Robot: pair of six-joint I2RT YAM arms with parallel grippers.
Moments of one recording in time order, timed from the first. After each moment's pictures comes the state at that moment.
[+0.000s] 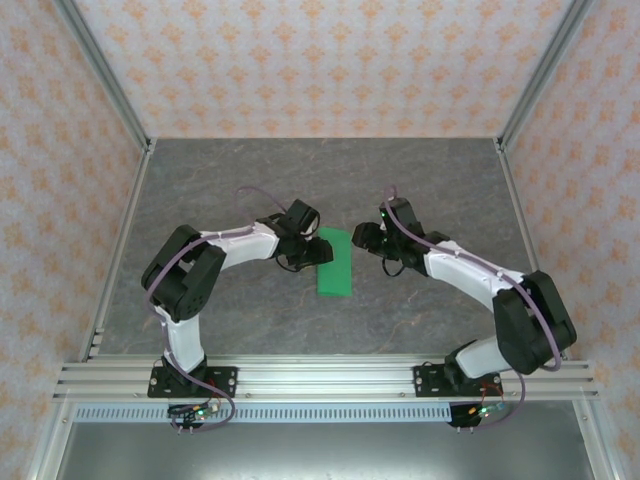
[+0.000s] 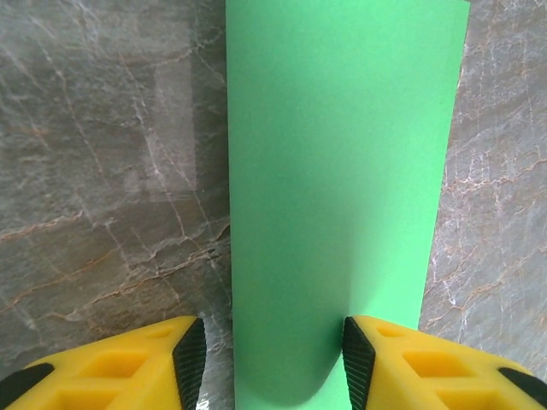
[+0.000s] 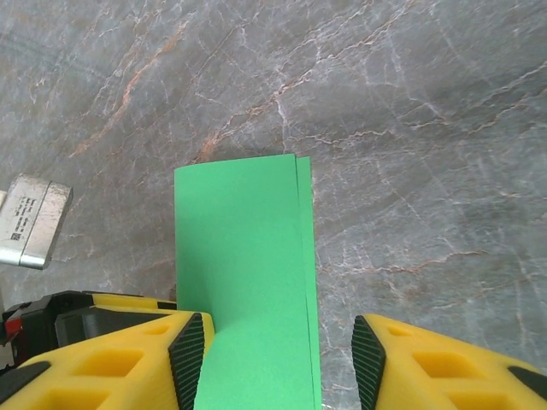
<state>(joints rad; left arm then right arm) -0.57 1.87 1.12 -0.35 0.27 -0.77 0.50 1.42 0.83 -0.22 -0.11 0.75</state>
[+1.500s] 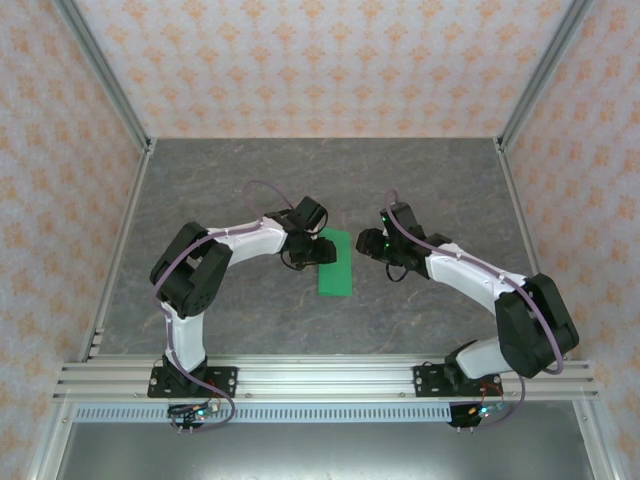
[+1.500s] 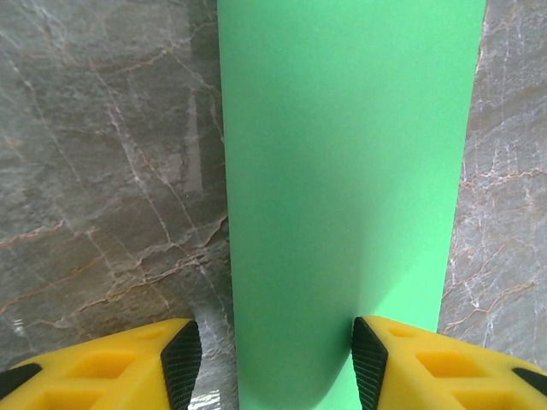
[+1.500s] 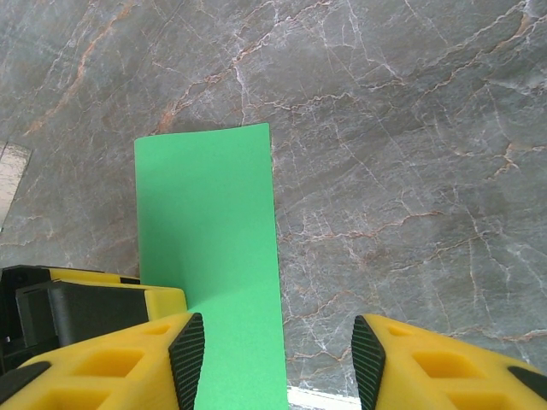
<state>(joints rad) -0.60 1.93 1.22 -0.47 0.23 -0.72 0.50 1.41 0.81 -0.28 -0.10 0.74</state>
